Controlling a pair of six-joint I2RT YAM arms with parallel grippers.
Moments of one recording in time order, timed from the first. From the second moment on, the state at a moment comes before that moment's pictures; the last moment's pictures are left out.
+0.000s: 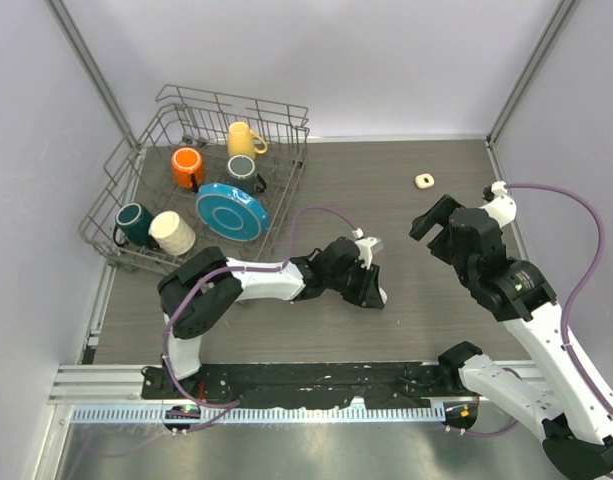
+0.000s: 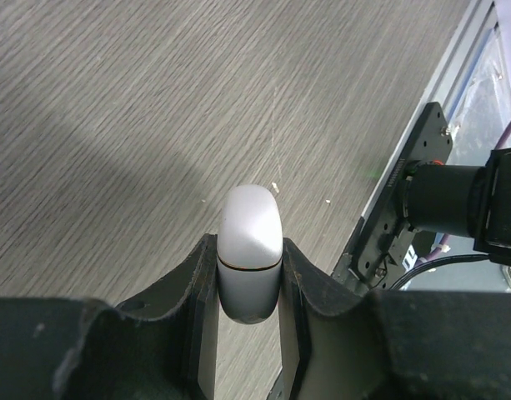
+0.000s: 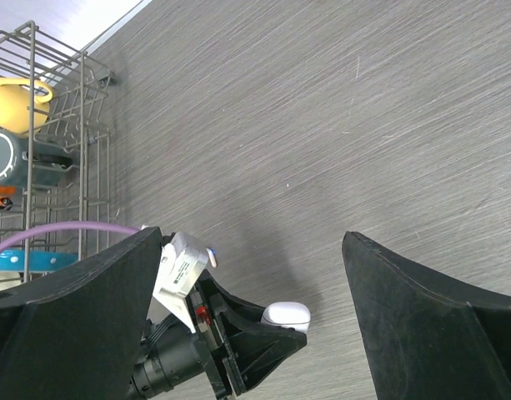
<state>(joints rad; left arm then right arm) -1.03 1.89 1.09 0.18 0.34 -0.63 0.48 0.80 1.07 -0.84 0.49 0.83</state>
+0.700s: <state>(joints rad) -1.03 2.00 1.23 -0.05 0.33 -0.60 0.48 0.71 1.06 -0.85 0.62 0.81</state>
